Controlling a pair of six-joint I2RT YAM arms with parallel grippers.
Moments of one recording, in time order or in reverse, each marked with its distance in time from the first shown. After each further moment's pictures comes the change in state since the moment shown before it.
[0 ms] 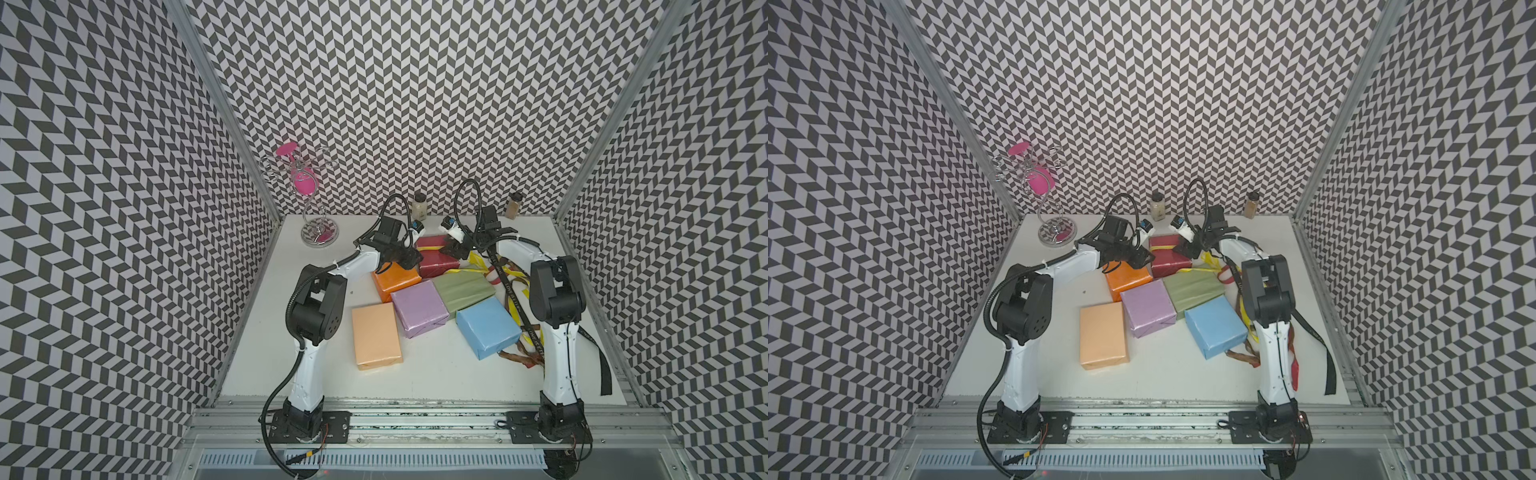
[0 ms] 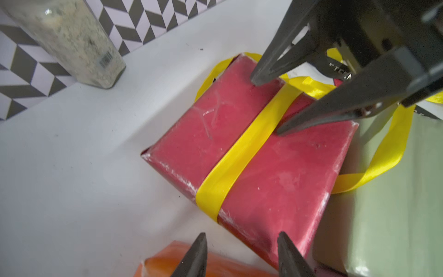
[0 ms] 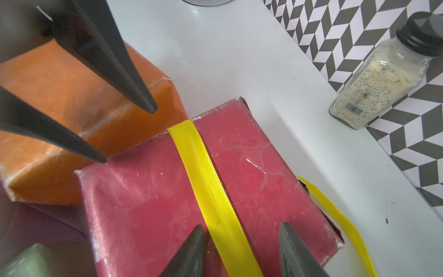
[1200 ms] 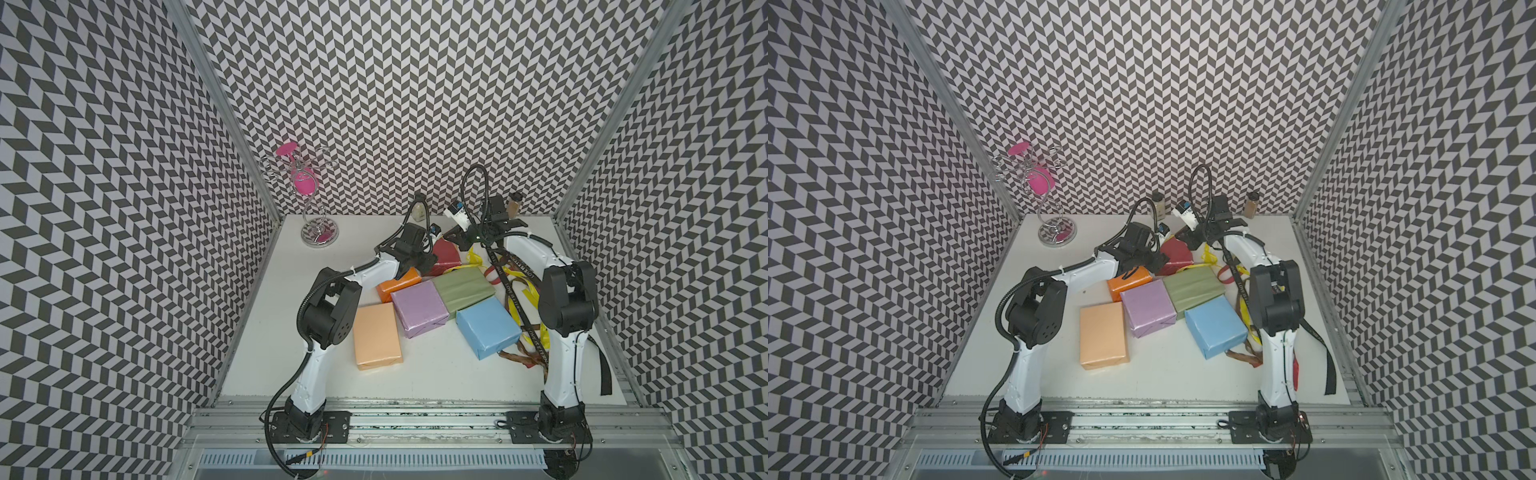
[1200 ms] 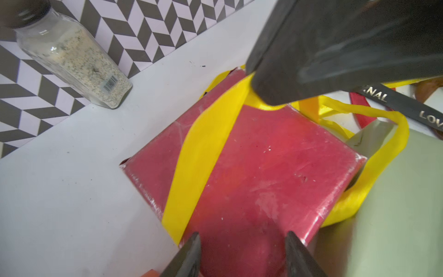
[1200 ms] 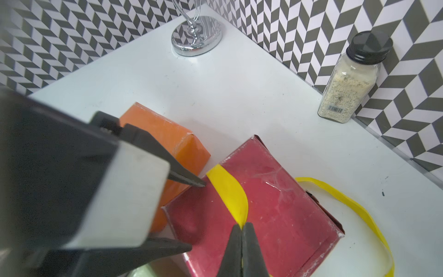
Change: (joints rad) left arm -0.137 0.043 0.036 0.091 -0.280 -0.080; right arm -0.003 -0.141 0.009 -0.078 -0.011 0.326
